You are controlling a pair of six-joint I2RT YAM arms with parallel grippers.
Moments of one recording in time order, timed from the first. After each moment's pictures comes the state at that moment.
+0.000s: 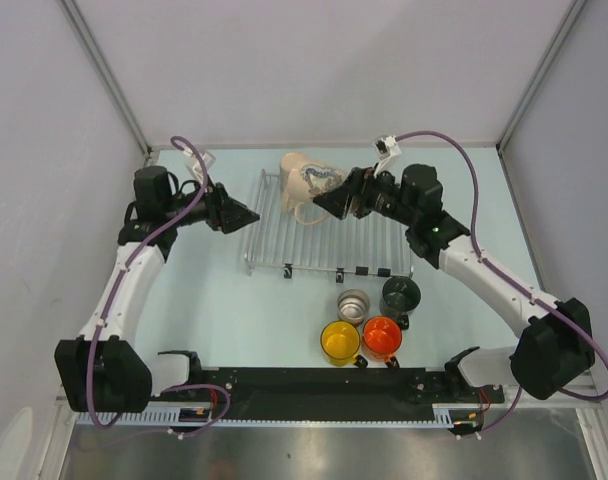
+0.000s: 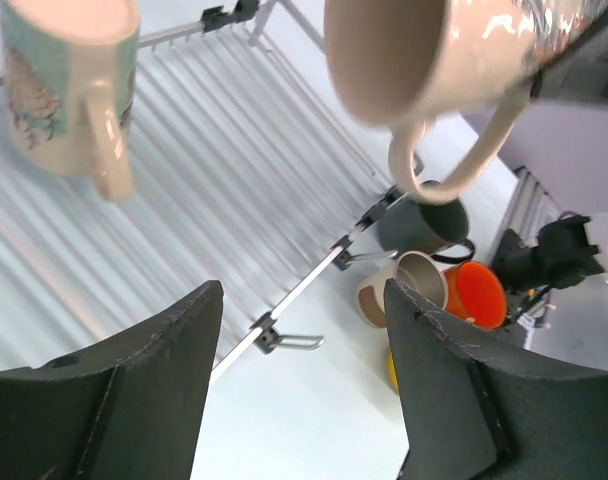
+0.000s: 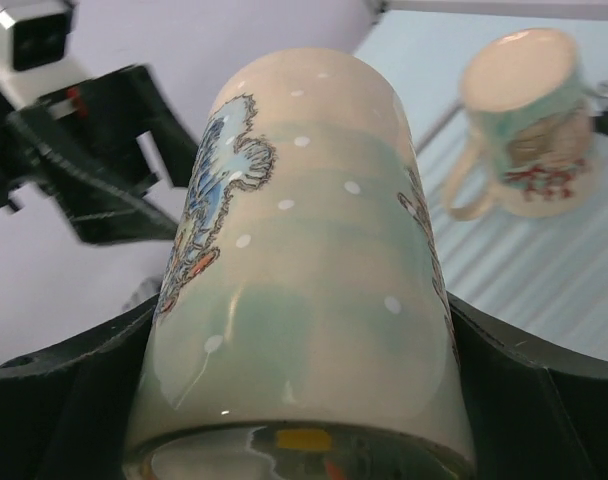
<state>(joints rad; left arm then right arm) -0.02 1.22 1.04 -0.26 1.01 -0.14 0.52 1.33 1.03 0.26 -0.49 0.60</state>
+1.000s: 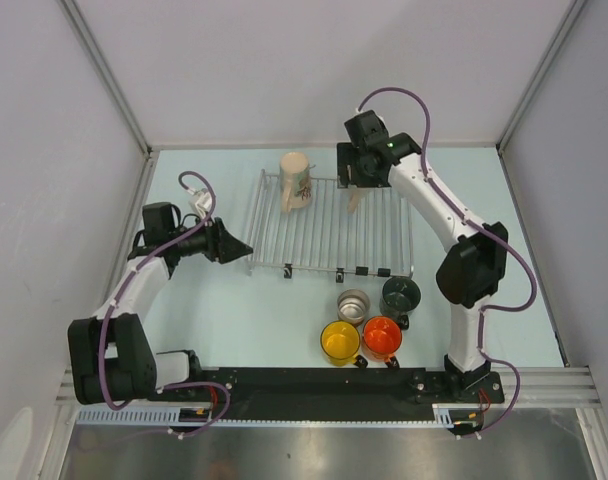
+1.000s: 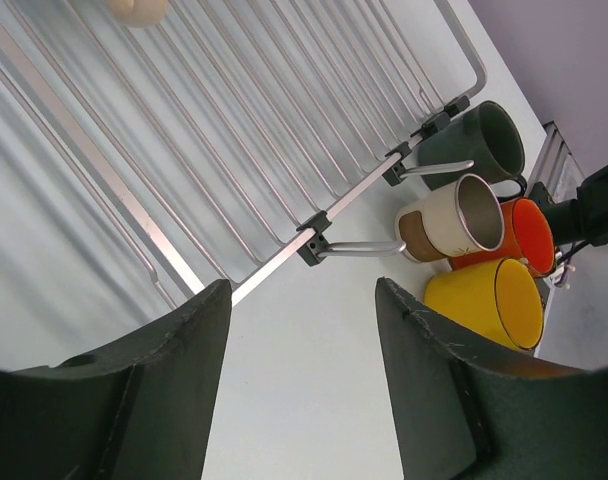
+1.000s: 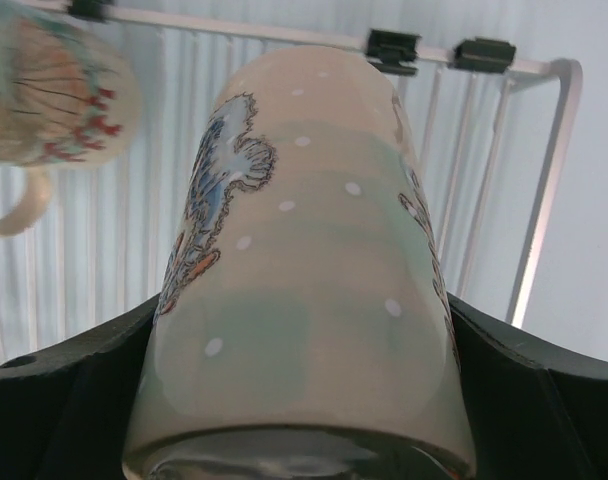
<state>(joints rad) 0.10 1.26 0.73 -0.19 1.07 0.01 0.51 1.98 2.03 -0.95 0.26 0.38</state>
